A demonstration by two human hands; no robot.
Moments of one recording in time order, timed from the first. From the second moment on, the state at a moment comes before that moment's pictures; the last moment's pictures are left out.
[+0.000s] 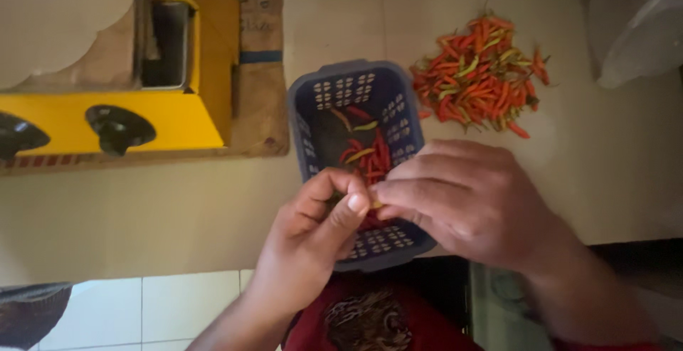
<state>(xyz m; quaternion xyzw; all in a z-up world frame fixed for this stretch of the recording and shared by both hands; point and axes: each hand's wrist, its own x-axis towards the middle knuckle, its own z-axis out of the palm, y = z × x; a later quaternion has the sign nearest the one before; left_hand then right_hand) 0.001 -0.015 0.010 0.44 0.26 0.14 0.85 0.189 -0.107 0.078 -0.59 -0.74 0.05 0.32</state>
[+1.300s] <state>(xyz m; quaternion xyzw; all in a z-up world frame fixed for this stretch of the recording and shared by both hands) 0.015 -0.025 0.018 0.47 0.24 0.22 0.82 0.174 -0.134 0.085 -0.67 -0.69 -0.05 0.29</state>
